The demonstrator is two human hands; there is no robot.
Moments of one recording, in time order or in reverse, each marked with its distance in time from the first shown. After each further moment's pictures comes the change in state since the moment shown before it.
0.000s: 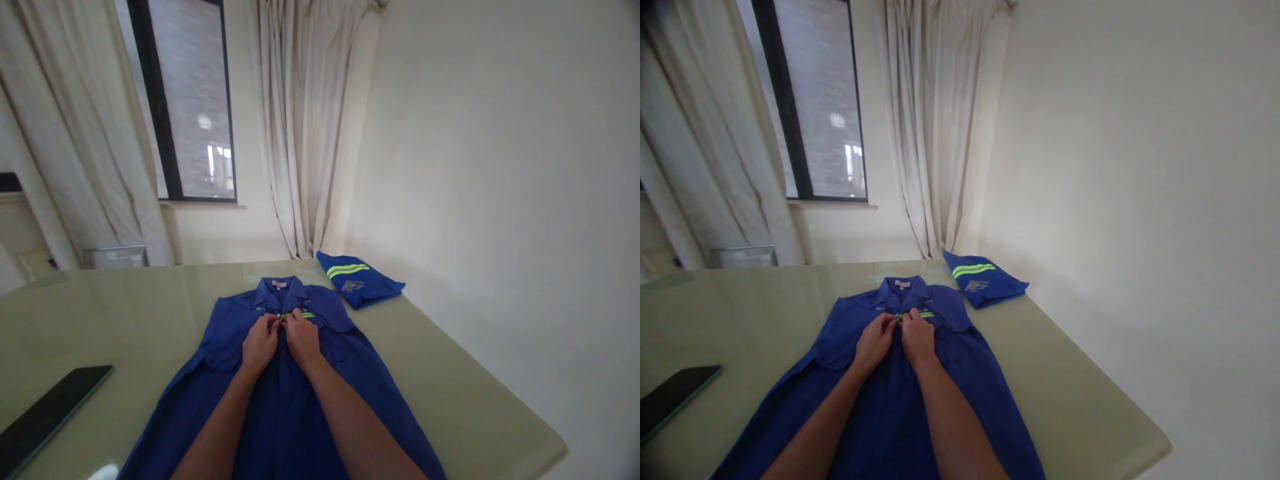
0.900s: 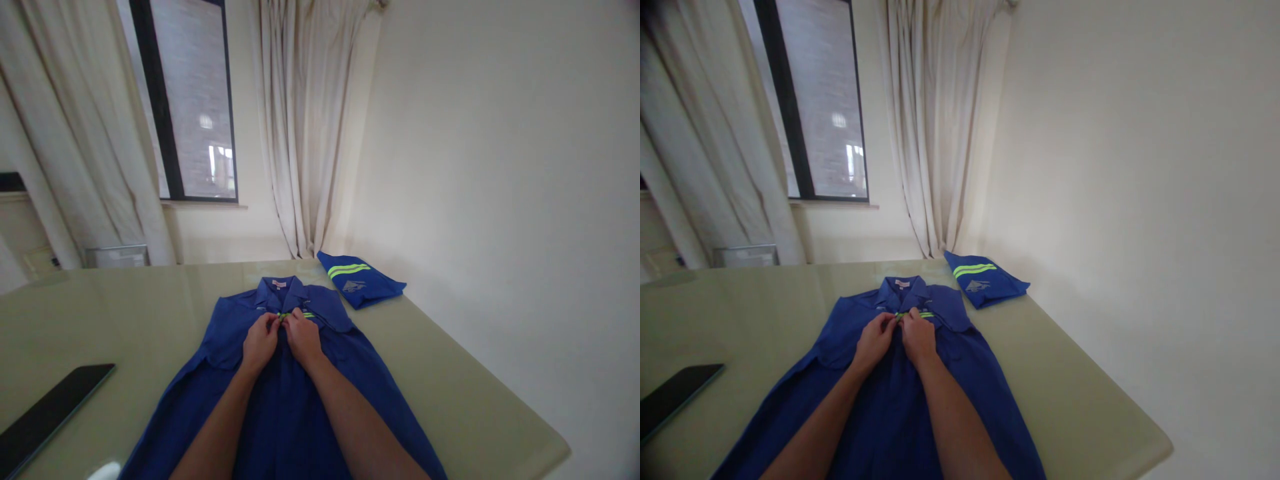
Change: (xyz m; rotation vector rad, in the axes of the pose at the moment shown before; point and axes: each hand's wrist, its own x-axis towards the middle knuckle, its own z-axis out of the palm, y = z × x) left_hand 0.003 -0.003 0.000 -0.031 0.019 0.018; right_hand -0.001 0.003 -0.003 0.083 -0.009 -0.037
